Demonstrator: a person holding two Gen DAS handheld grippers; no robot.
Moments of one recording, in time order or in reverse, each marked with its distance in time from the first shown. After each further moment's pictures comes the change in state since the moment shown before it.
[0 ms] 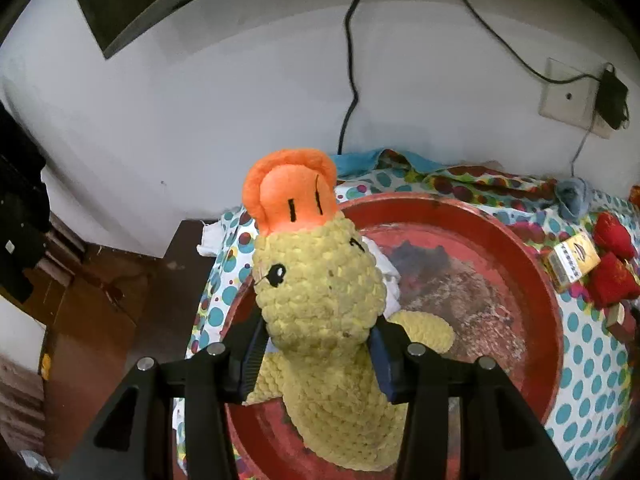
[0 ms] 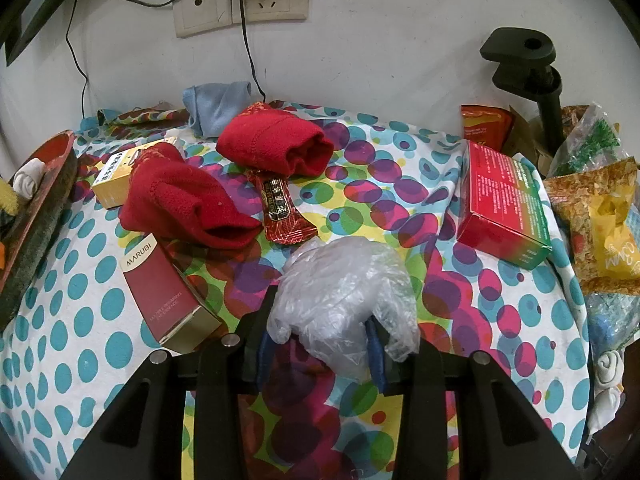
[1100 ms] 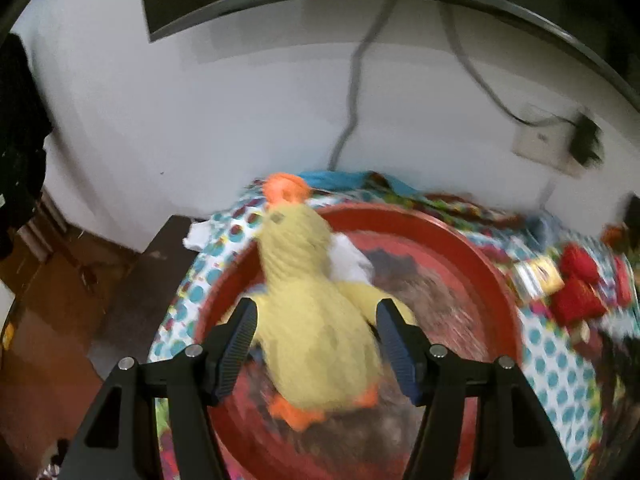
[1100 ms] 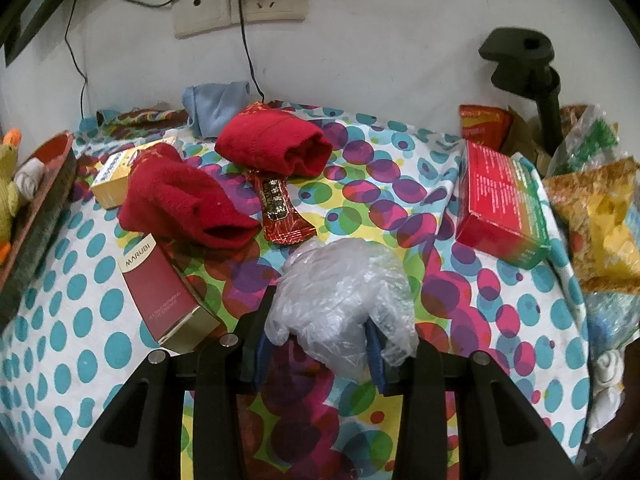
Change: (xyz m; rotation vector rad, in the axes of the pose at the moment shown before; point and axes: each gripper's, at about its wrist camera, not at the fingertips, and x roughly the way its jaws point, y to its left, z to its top) left arm -0.044 -0.004 -0.057 -0.130 -0.131 -0.095; right arm 0.003 -0.006 -0.001 0.012 -0.001 0.015
